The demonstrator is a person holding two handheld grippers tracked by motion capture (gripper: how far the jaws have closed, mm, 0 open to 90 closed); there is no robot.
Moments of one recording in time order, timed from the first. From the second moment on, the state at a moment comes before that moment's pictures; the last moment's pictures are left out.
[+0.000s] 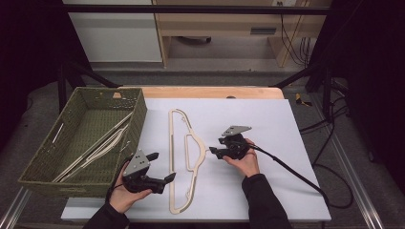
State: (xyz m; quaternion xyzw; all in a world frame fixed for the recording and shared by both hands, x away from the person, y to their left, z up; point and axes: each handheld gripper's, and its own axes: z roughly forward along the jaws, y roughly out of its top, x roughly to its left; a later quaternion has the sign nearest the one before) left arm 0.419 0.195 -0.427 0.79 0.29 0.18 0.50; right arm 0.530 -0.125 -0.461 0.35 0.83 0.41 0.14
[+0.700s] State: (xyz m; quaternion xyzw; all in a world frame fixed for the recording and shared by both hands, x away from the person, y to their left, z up) left arm 0.419 0.196 -0.429 0.79 0.31 0.17 0.50; right arm 0.536 -0.122 -0.477 0.34 0.86 0.35 0.14
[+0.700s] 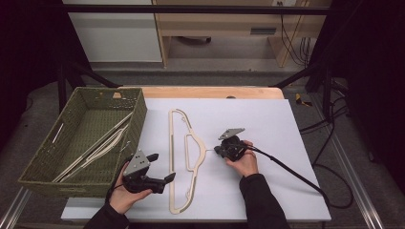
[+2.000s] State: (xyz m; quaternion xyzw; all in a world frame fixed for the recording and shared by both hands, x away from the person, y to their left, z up) left arm 0.443 0.113 -0.438 0.86 0.28 0.14 0.41; right arm 0.494 -0.133 -0.471 0.34 0.85 0.38 0.11
